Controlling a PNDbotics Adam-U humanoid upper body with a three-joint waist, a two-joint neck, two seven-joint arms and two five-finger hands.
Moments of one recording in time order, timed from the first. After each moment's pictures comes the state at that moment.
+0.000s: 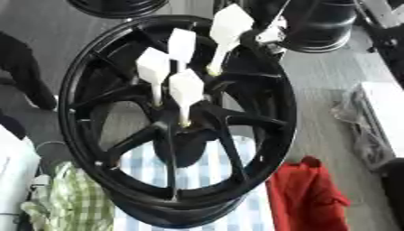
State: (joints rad) left arm -0.38 0.59 -0.11 -1.56 0.29 0.05 0.16; right arm -1.05 -0.70 0.27 -1.50 0.15 -0.22 0.83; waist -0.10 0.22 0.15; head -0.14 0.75
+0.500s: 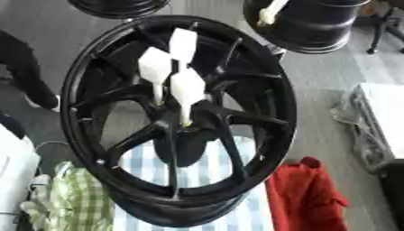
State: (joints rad) left arm -0.37 0.60 -0.10 -1.57 0.29 0.04 0.17; right arm -0.82 -0.97 0.03 -1.56 0.02 -0.14 0.61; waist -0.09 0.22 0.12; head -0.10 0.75
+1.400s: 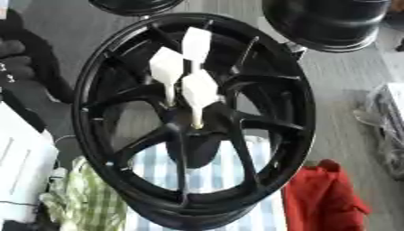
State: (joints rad) left arm -0.37 0.60 -0.07 -1.58 0.30 0.03 0.20; right arm -0.08 -0.97 -0.37 -1.61 0.12 -0.09 0.27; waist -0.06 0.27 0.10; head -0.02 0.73
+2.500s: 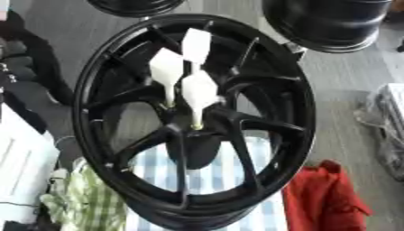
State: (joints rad) left arm -0.37 0.60 -0.07 -1.58 0.30 0.03 0.20; right arm -0.09 -0.89 -0.43 -1.57 0.12 -0.09 0.19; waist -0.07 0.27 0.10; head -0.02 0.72
